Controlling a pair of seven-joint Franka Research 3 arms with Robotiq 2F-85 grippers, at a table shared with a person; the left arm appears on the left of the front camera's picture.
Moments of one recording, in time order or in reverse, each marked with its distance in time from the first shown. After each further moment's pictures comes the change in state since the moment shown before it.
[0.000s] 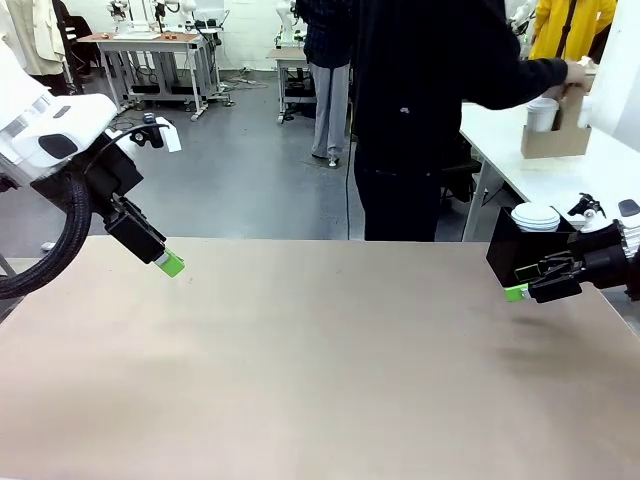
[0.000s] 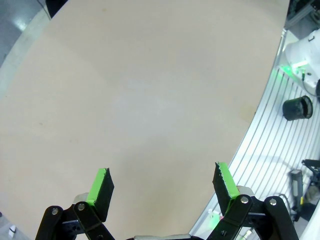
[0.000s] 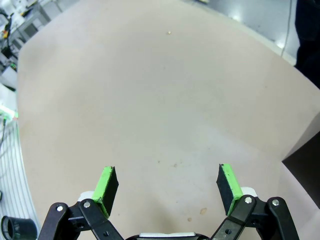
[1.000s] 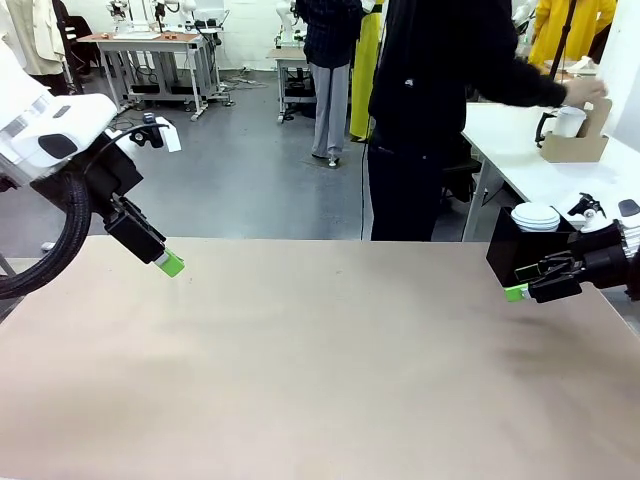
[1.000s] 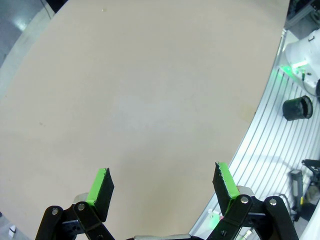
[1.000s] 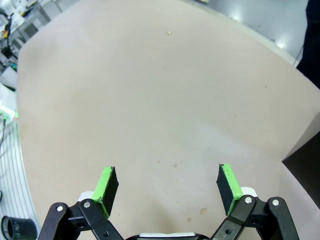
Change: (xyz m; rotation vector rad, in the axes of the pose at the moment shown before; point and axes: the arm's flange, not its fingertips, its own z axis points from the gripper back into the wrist) left arm 0.000 0.000 0.000 0.000 0.000 0.000; right arm 0.000 0.000 0.000 0.000 0.000 0.000
